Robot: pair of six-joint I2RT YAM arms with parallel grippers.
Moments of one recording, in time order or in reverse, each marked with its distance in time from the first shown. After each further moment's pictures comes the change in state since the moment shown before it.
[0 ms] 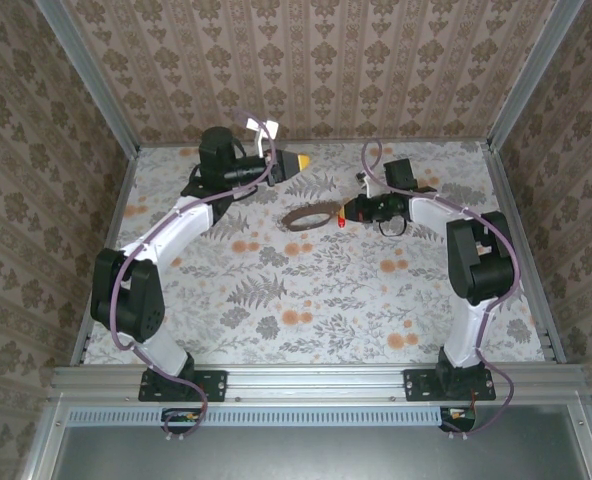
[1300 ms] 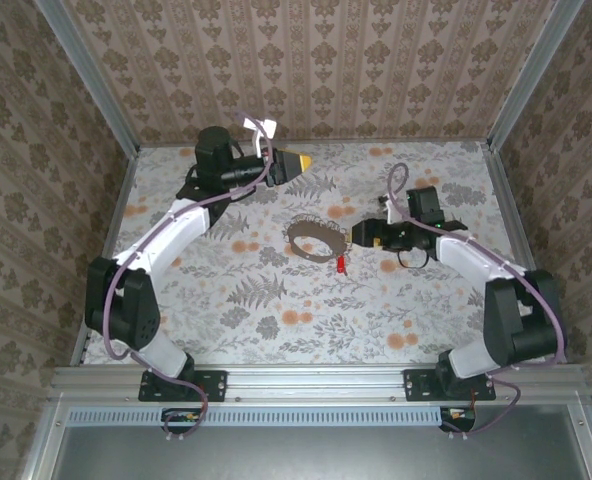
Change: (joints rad) left arm -0.012 -0.067 -0.005 -0.050 -0.034 0.013; right arm -0.029 -0.473 -0.378 -0.021 0.050 0.102
